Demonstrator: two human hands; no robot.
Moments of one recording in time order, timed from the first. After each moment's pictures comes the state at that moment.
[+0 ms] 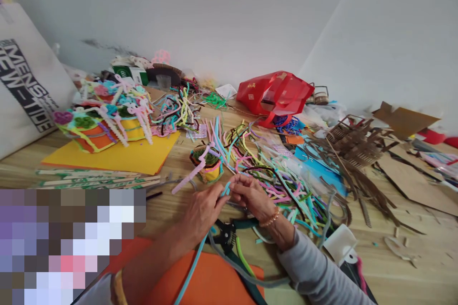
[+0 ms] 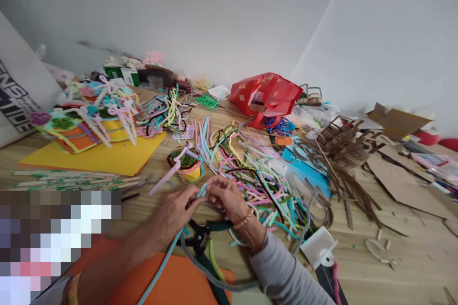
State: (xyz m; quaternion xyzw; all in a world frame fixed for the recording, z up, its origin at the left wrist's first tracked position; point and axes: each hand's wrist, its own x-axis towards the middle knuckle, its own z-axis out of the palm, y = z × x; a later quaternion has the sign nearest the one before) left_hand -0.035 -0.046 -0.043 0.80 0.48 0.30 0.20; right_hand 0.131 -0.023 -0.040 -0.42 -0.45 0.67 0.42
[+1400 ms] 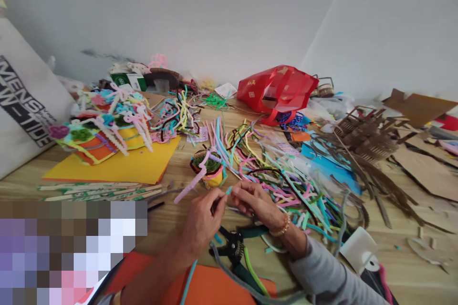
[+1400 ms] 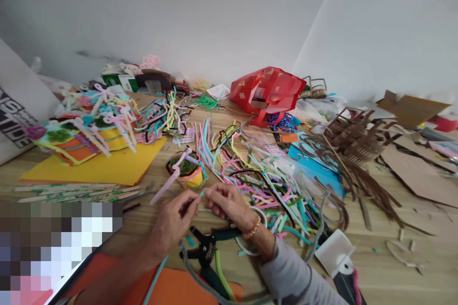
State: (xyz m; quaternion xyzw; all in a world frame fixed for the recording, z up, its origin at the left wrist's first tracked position) left_hand -0.037 -0.044 -0.036 0.72 0.50 0.38 0.30; right_hand 0.131 -0.028 -0.028 -0.45 -0.57 0.60 0.35
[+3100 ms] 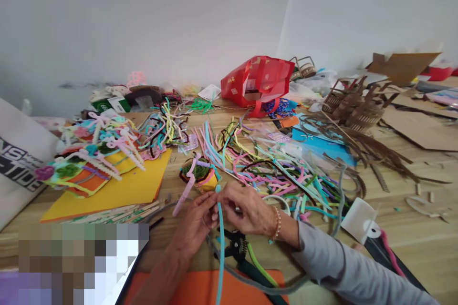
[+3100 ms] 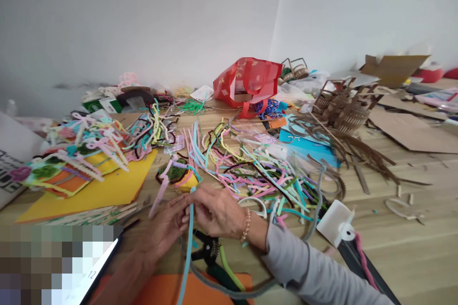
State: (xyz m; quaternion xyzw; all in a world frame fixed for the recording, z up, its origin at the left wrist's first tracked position) left_hand -0.041 -0.032 -0.030 0.30 0.42 0.41 0.75; right_hand 0.124 -0.042 -0.029 -0.34 -0.84 0.19 0.38
